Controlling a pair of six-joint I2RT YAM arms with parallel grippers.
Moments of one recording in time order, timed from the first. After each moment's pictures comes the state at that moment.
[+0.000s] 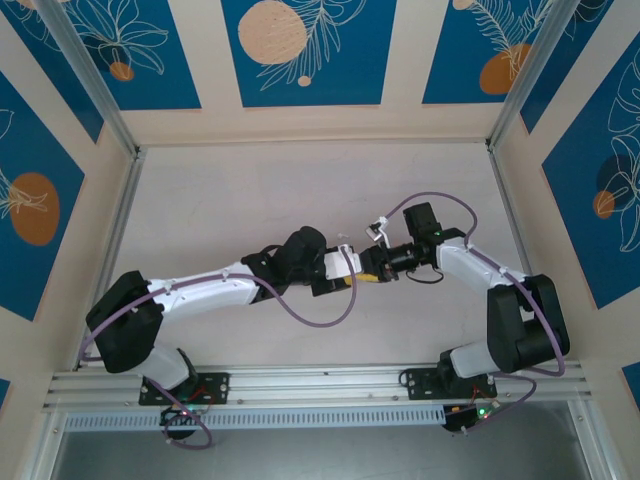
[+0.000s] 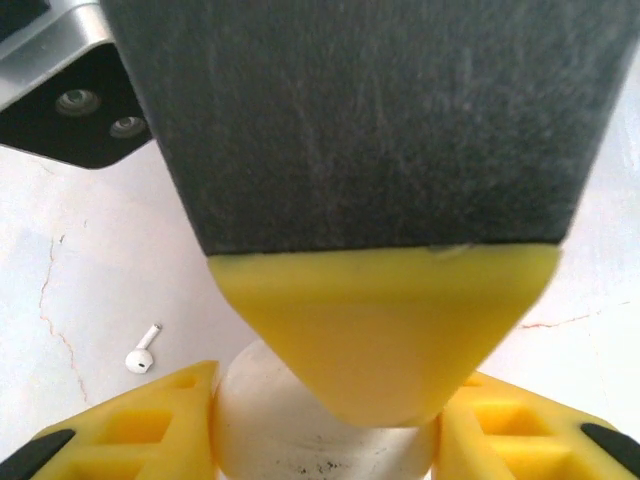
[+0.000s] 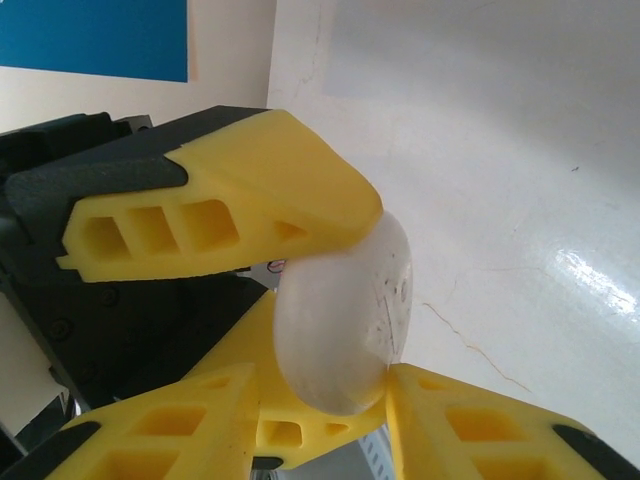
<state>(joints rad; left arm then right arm) -0.97 1.52 0.96 -0.07 0.13 0.48 0.27 1.42 0.80 -0.56 -1.17 0.27</state>
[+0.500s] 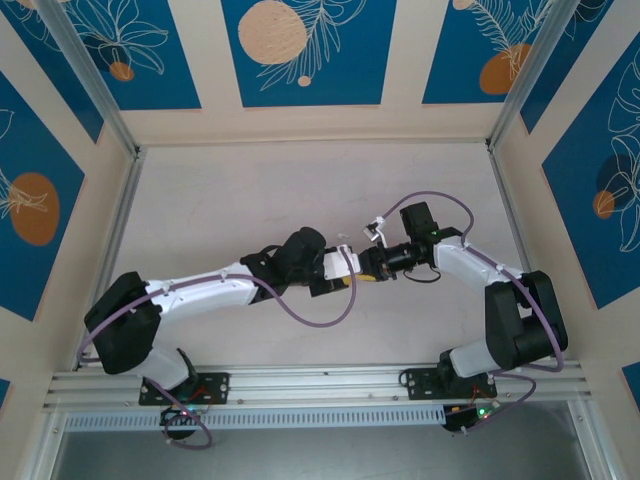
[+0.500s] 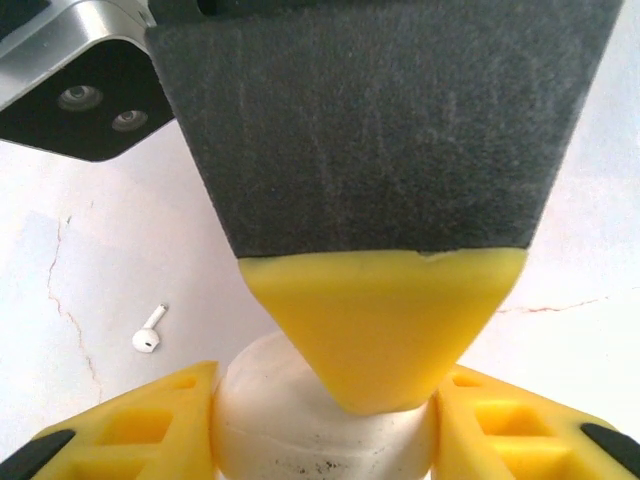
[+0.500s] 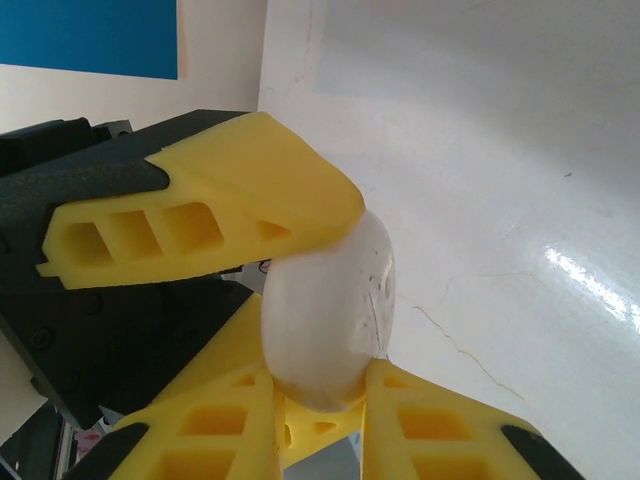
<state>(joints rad) -0.97 1.51 0.96 -0.10 0.10 0.47 0.28 1.44 0.81 -0.54 -1.15 0.28</state>
